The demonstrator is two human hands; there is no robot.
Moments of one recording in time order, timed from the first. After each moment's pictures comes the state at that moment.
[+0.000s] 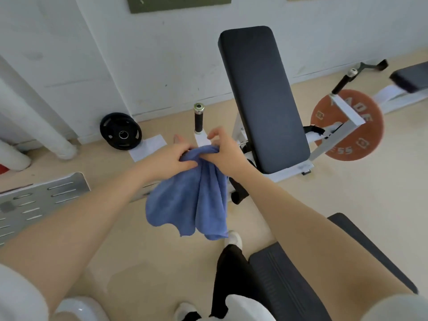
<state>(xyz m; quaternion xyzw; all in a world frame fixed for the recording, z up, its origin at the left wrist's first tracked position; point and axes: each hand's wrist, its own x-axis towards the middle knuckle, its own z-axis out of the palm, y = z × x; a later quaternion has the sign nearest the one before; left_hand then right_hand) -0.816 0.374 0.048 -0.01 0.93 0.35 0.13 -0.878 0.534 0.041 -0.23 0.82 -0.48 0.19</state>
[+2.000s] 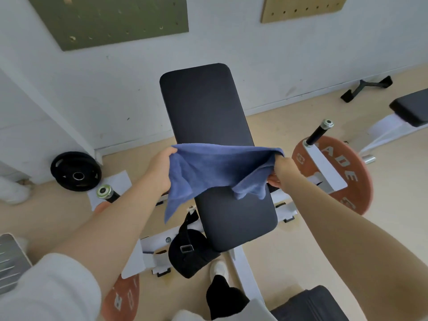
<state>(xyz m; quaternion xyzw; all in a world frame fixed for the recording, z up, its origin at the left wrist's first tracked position) -1.235 0.506 0.003 -0.46 0.53 0.71 -0.01 -1.333 0.759 0.006 0.20 0.77 -0.55 0.25</state>
